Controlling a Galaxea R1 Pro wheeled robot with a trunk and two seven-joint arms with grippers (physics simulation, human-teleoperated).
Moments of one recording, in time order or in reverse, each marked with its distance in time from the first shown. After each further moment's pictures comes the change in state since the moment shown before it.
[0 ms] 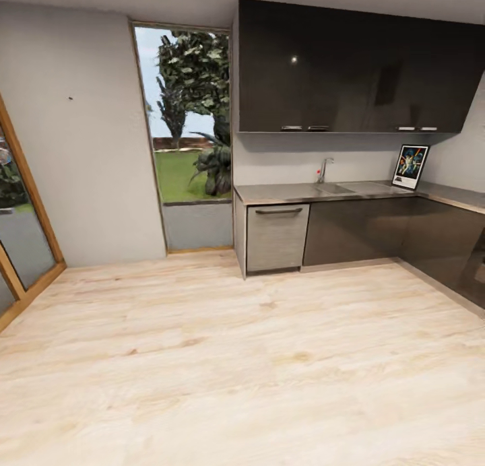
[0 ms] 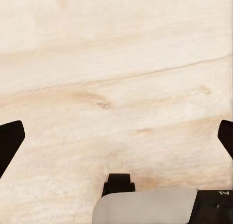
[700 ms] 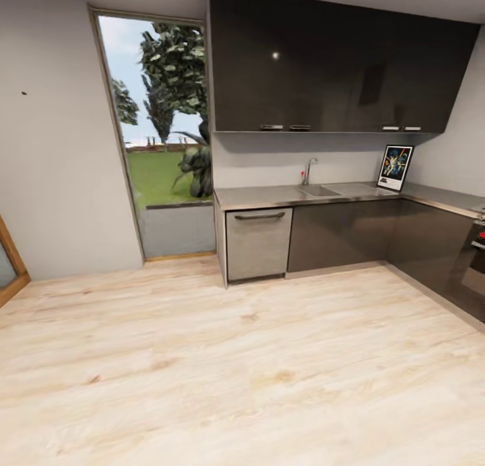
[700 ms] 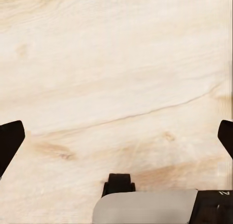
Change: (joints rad) left arm 0.000 0.000 0.001 0.000 0.000 0.000 0.000; right arm 0.000 -0.012 0.001 0.001 0.002 0.000 0.001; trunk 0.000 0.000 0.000
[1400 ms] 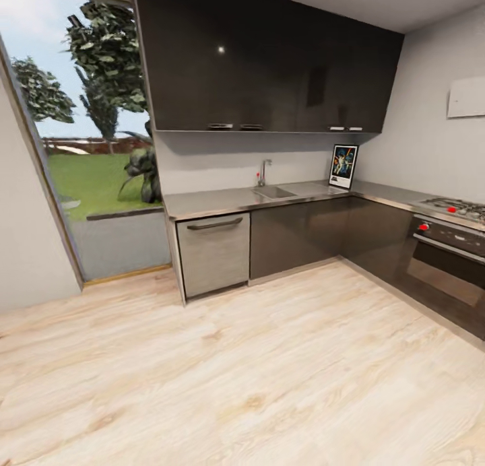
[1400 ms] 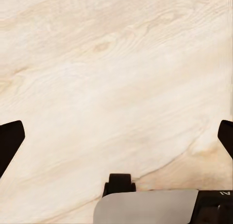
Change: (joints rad) left arm 0.000 0.001 0.001 0.000 0.000 0.000 0.000; right arm 0.000 -0.002 0.000 0.000 -0.001 0.000 0.000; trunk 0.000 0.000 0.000
